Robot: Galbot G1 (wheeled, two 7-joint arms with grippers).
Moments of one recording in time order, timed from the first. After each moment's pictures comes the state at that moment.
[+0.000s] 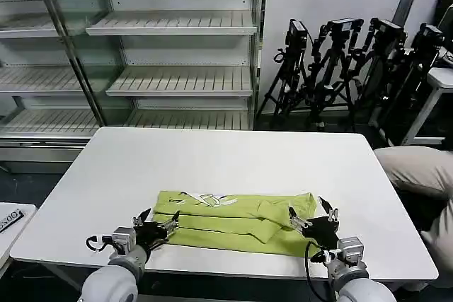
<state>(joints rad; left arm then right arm) 1.32 -1.12 -0.36 -2.05 -0.52 0.58 -0.29 -1.44 1.14 0.43 2.19 0.32 -0.42 0.17</state>
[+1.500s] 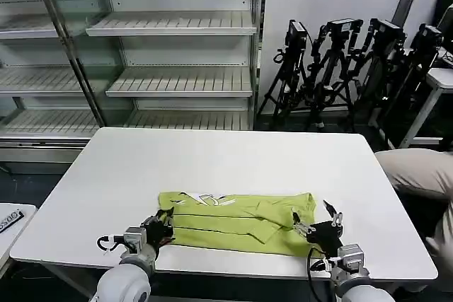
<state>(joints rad) 1.28 -1.15 -0.30 -2.00 -0.48 0.58 -0.35 -1.47 1.13 0.44 2.18 0.24 -0.40 0.16</state>
